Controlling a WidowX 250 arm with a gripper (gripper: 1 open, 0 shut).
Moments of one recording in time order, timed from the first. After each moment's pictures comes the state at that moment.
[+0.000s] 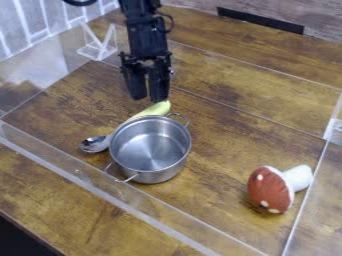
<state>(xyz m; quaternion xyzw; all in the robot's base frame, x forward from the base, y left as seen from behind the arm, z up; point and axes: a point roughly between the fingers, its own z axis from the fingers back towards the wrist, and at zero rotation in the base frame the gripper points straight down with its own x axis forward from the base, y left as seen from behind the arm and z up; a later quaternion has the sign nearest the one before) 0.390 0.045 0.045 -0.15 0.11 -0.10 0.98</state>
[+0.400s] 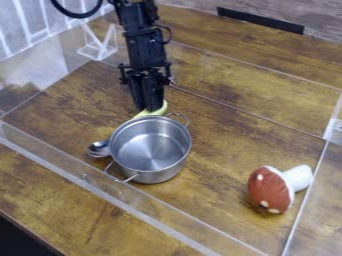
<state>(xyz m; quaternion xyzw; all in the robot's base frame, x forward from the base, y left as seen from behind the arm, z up) 0.385 0.047 0.035 -0.15 0.10 -0.07 0.98</state>
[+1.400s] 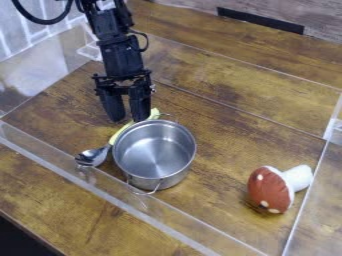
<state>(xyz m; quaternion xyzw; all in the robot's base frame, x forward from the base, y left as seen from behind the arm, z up) 0.351 0.051 0.040 -0.17 0.10 -0.02 0.98</state>
